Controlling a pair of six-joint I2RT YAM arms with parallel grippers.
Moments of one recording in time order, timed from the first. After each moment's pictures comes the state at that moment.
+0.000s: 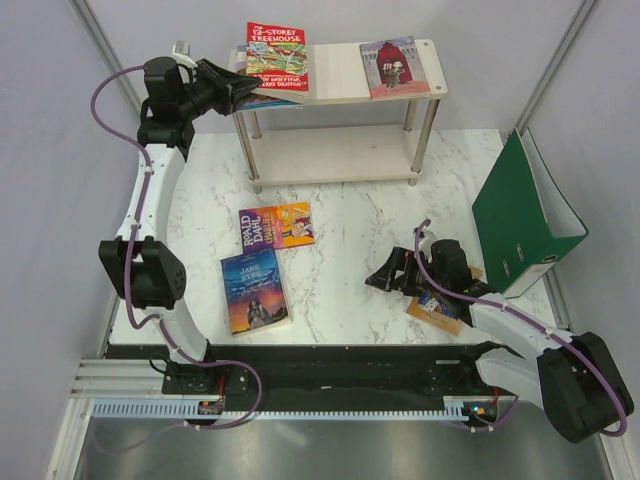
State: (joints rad) left arm -0.02 1.82 1.95 -0.23 0.62 -1.15; right arm 0.40 1.07 0.35 0.12 -0.46 0.69
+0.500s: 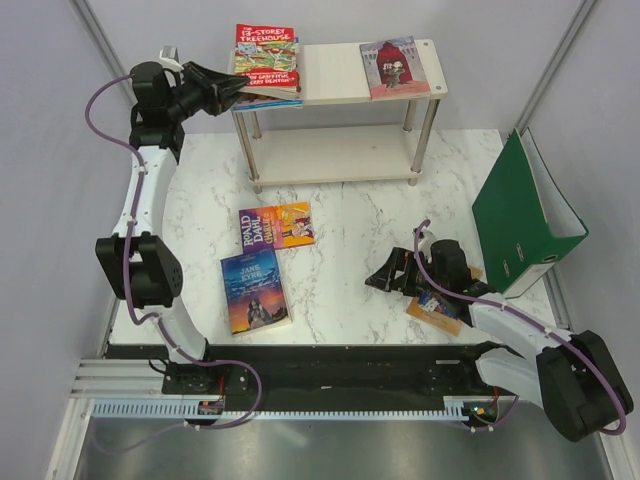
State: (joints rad) left arm 0.04 1.83 1.88 -0.08 0.71 -1.27; right arm 0.40 1.08 0.35 0.13 -0.46 0.69
